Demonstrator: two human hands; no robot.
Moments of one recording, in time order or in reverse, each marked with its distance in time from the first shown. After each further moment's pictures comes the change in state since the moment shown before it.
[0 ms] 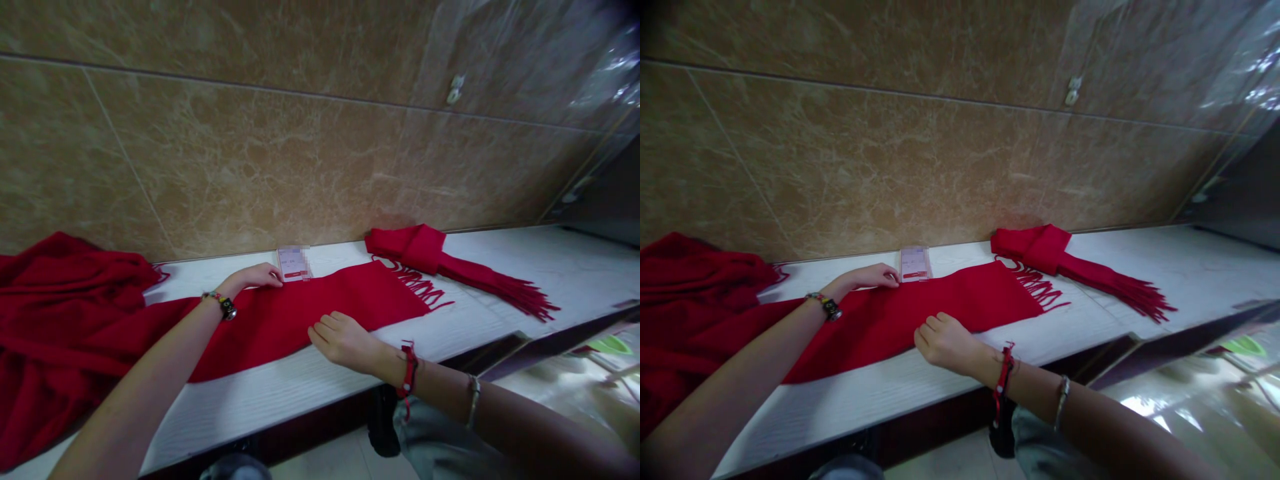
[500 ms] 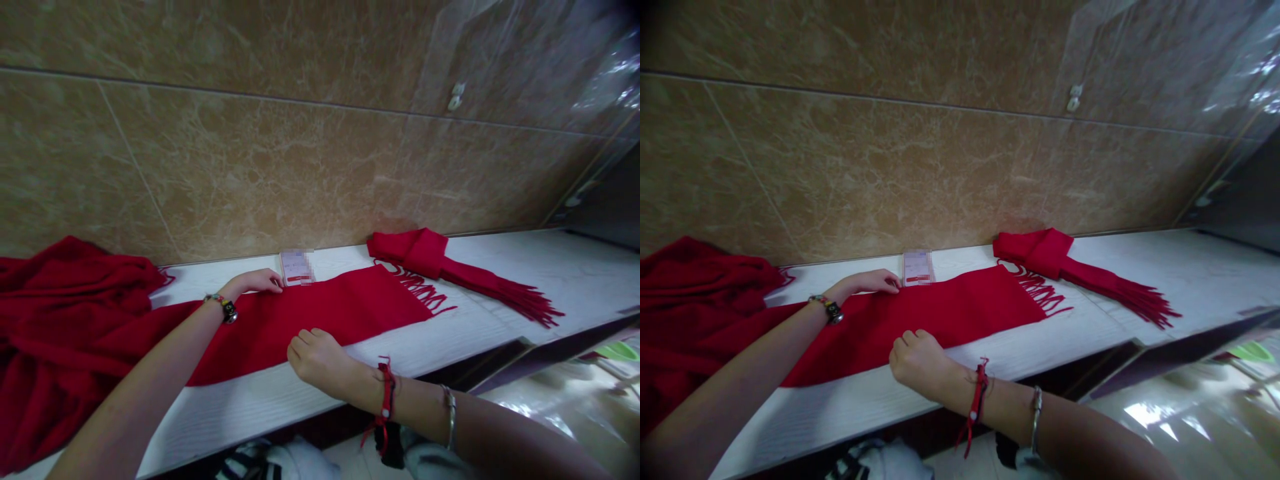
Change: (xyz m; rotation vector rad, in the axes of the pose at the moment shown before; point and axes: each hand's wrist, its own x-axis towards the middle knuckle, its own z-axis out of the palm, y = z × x) left_hand -0.002 -0.007 -0.006 0.030 -0.089 0.013; right_hand 0.041 -0.035 -0.006 0.154 -0.093 0.091
